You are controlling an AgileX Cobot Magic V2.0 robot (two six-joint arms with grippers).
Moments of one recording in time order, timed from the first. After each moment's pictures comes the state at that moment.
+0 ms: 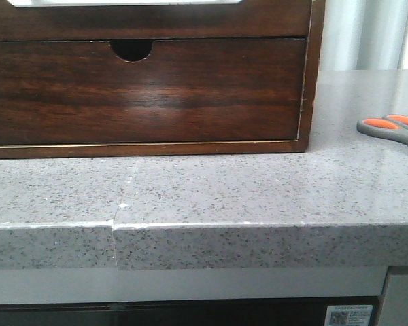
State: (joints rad) left arm 0.01 0.00 0.00 0.06 0.32 -0.09; right arm -0.11 -0.01 0.01 0.05 0.25 0.04
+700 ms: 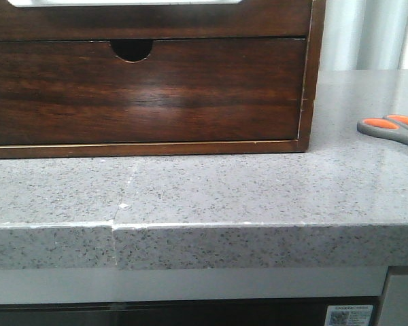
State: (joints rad) left arm 0.01 0.00 0.00 0.21 0.17 -0.09; right arm -0.11 -0.01 0.01 0.10 0.18 0.03
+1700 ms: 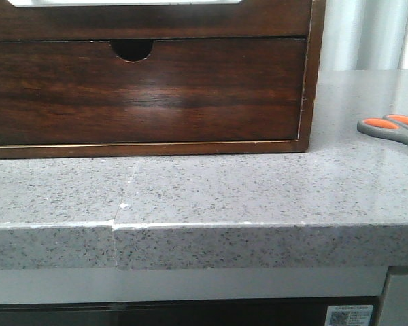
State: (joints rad) left arm 0.01 0.00 0.00 0.21 0.13 -0.09; right arm -0.11 -0.01 0.01 0.03 0.18 0.04
